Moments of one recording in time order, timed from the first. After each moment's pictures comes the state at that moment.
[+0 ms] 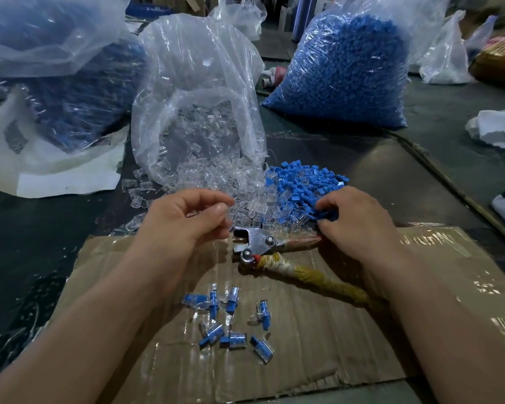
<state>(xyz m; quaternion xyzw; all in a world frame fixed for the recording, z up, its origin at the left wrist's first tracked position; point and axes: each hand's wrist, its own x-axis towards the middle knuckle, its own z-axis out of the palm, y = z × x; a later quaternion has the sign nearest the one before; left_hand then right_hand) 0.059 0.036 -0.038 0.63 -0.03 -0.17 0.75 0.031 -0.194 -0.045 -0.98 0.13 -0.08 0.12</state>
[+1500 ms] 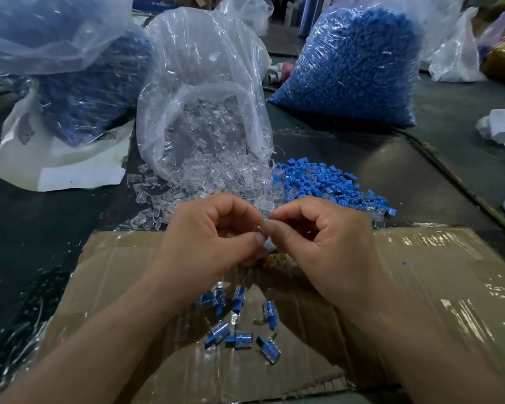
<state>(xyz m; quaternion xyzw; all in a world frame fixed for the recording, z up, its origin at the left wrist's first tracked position) 0.040 0.027 -0.029 0.72 -0.22 -0.10 0.65 -0.004 -0.121 -0.026 -0.88 -0.08 -0.22 0.41</state>
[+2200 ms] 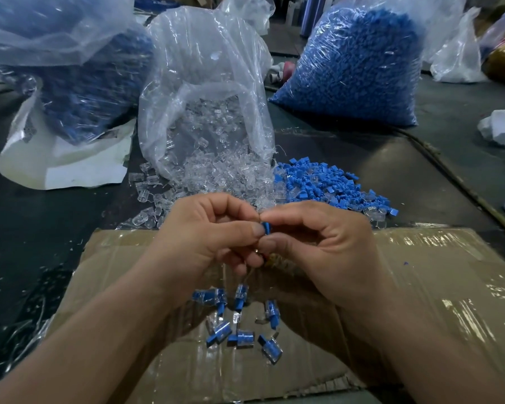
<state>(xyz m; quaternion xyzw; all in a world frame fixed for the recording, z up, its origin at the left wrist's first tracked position) 0.046 0.034 -0.023 0.60 -0.14 -0.26 0.74 0.000 -0.124 -0.036 -0.81 -0.16 -0.22 0.52</state>
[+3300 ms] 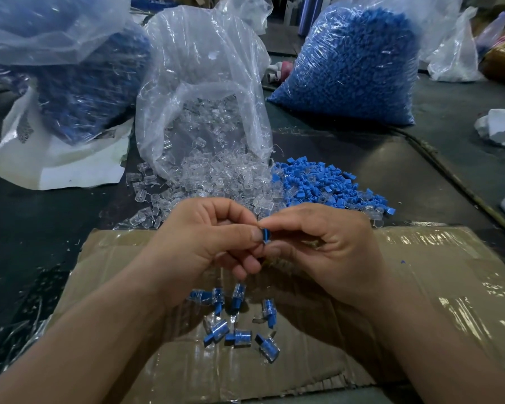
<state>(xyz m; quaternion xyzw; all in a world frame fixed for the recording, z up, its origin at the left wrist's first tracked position) 0.048 0.033 -0.025 0.60 -0.16 -0.29 0.73 0.003 -0.138 -0.035 -0.84 -0.25 -0.23 0.42</state>
